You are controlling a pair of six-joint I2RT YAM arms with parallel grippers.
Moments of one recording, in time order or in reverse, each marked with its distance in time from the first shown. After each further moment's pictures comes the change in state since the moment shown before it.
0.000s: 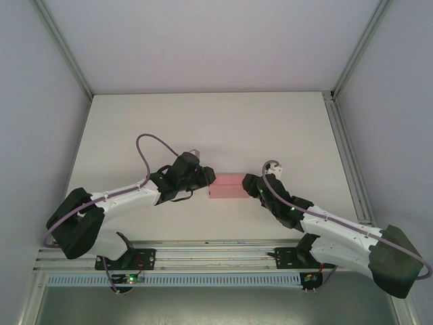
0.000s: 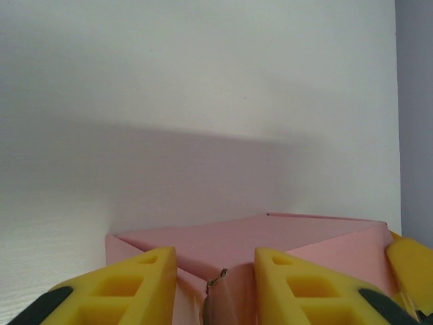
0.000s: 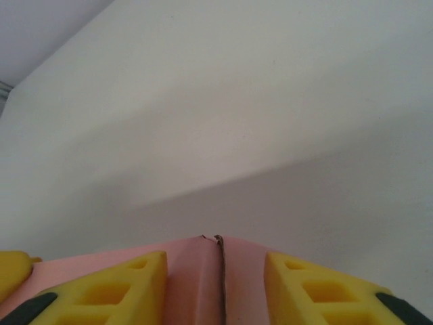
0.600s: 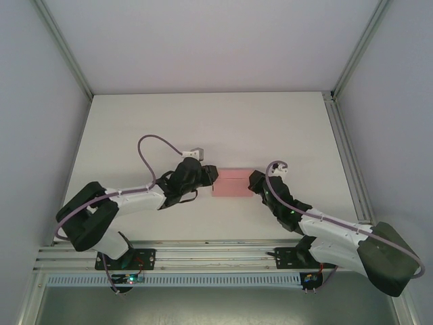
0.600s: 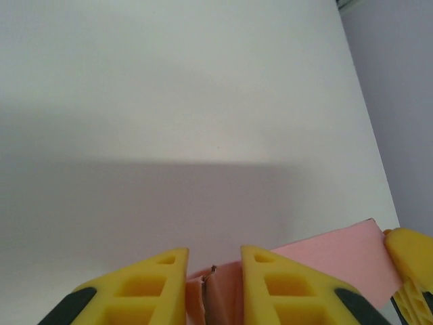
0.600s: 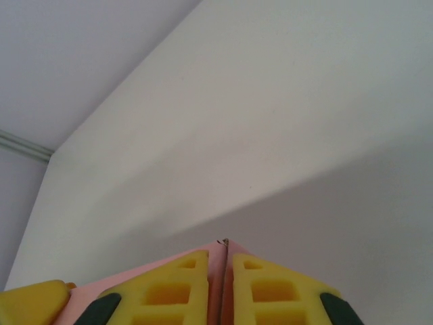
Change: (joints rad) left arm -0.039 0.113 -0.101 0.363 -0.117 0.111; right arm -0.054 0.066 -0.129 0.333 0.034 0.029
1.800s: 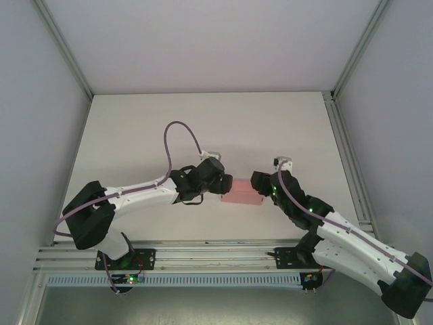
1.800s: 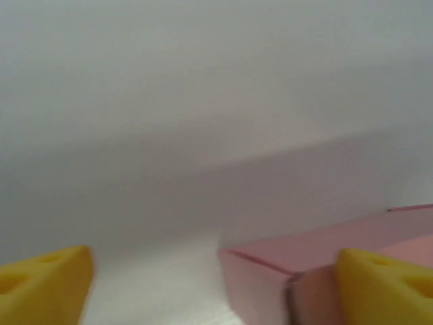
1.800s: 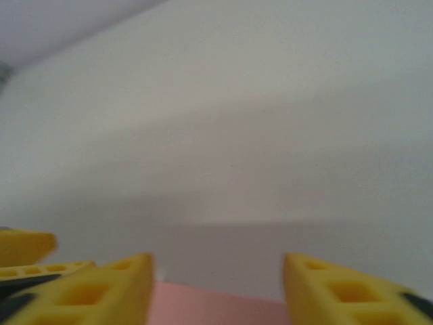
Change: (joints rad) left arm -0.140 -0.006 0.339 -0.669 -0.186 0.220; right arm 0.008 -0.249 0.297 -0.677 -0.055 -0.303
